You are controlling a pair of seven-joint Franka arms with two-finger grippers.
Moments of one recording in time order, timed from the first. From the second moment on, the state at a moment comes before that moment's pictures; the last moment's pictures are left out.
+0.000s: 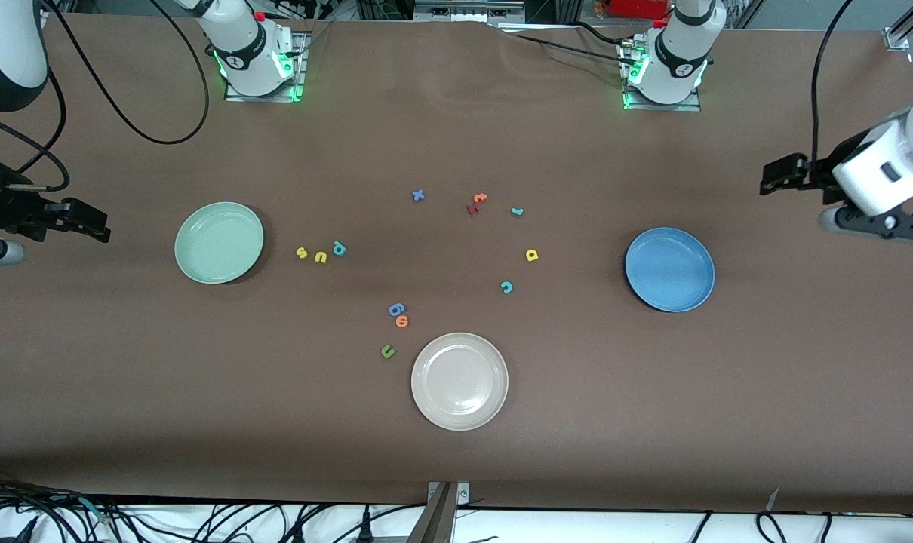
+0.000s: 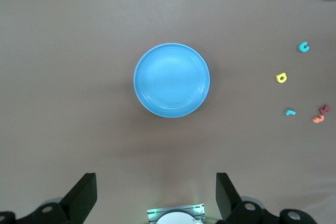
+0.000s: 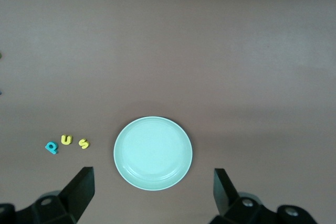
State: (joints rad) left arm -0.02 0.12 -0.02 -1.47 -0.01 1.39 0.09; right arm 0.09 0.15 -0.12 -1.59 -0.02 1.74 -0.05
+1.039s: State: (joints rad) left arm 0.03 0.18 -0.02 -1.46 0.06 1.46 0.08; right arm 0.09 0.14 -0.09 -1.58 -0.02 1.74 -0.05
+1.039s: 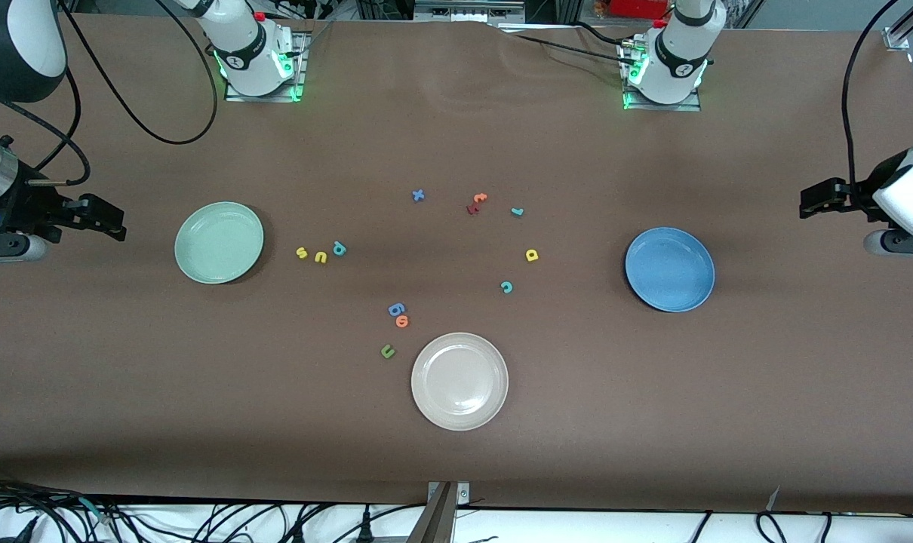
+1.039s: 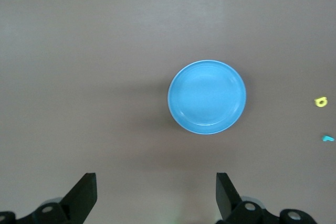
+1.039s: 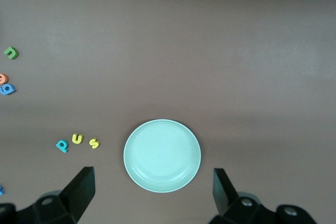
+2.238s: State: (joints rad) left arm 0.03 0.18 -0.06 -1.46 0.06 1.47 0.08; right arm 0.10 0.14 -0.08 -1.58 -0.02 1.74 -0.05
